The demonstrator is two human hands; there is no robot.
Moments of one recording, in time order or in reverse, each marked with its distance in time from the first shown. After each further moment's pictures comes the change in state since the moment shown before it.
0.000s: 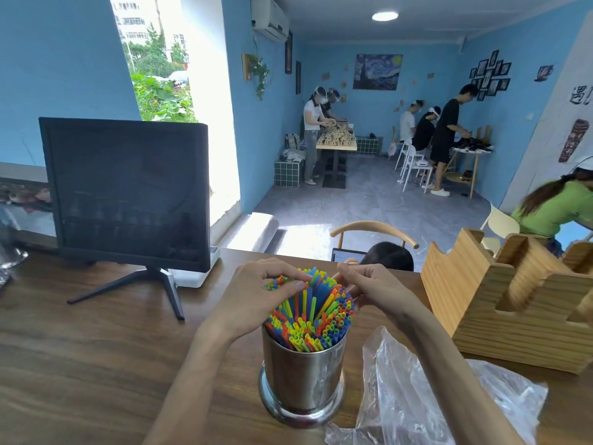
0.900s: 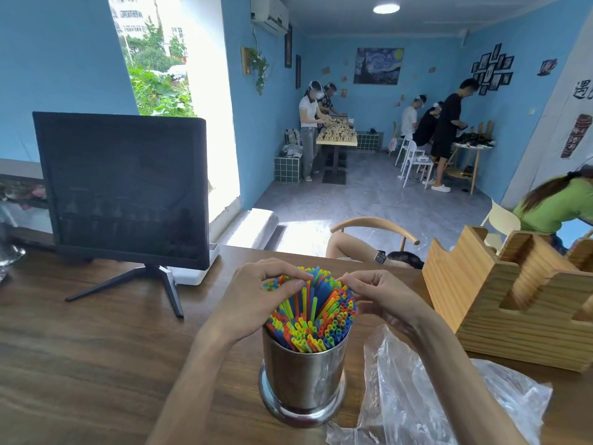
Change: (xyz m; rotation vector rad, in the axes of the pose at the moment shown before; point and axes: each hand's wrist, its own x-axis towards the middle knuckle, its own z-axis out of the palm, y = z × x) left_hand -0.002 0.000 0.003 -0.033 0.007 -0.034; right_hand -0.005 0.011 -0.006 0.264 -0.088 0.059
